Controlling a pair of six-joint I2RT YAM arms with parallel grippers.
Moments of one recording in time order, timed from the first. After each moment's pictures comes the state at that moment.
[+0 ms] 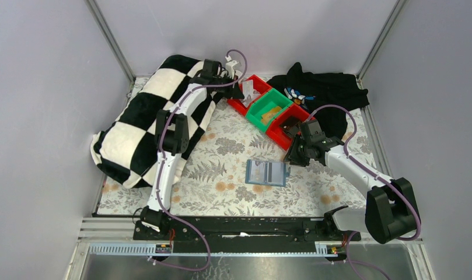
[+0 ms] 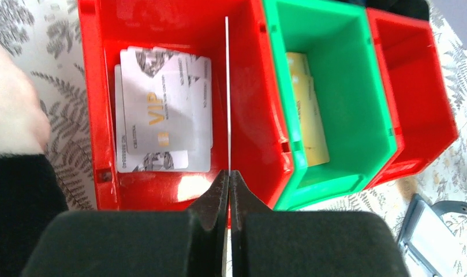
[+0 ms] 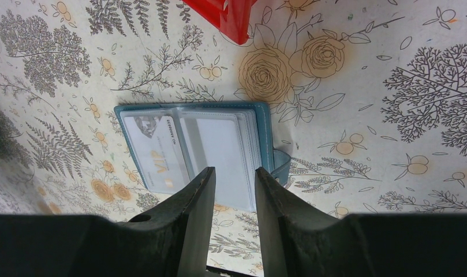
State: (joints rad) left arm -0.30 2.53 2.30 -0.43 0.81 0.02; right arm 0.37 1.29 0.77 -0.53 -0.10 0.72
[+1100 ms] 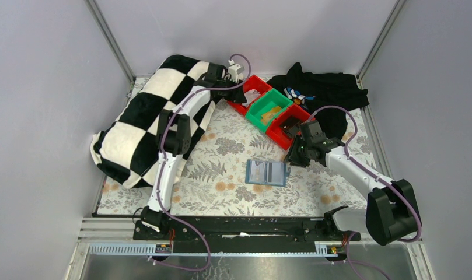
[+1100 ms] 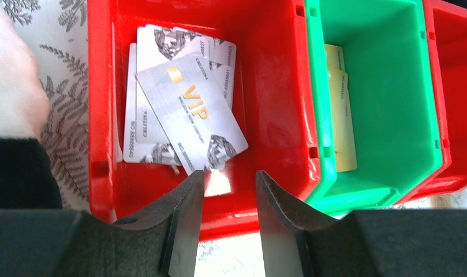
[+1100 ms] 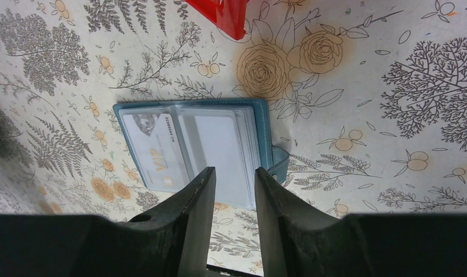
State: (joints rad) left arm -0.33 2.56 2.27 -0.42 0.68 0.03; right arm 0.37 1.28 0.76 -0.53 -0.10 0.73
